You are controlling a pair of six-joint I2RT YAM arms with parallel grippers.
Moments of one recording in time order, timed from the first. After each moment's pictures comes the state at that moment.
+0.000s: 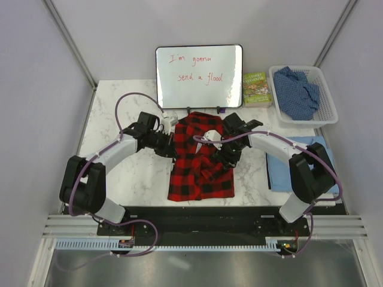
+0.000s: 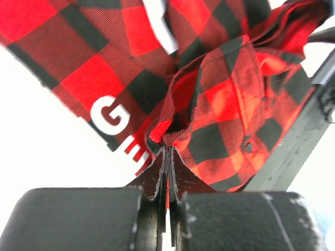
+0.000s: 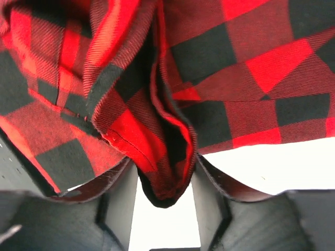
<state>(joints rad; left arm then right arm) -0.34 1.51 0.94 -0.42 0.63 -0.01 0.54 1.66 1.15 -0.79 -0.36 -0.62</state>
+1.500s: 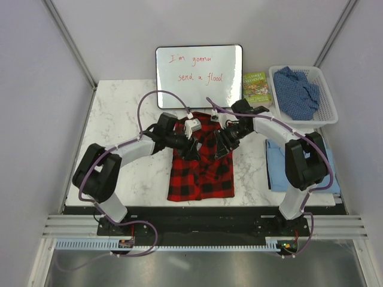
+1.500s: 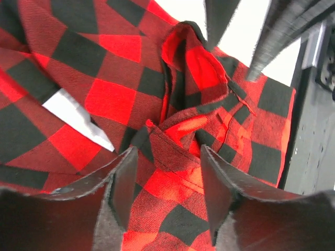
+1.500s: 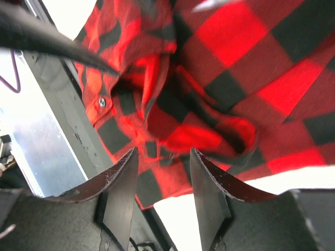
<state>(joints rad) -0.53 1.65 0.97 -0.10 0.72 0.14 0.38 1.77 1.29 -0.84 -0.76 -0.25</state>
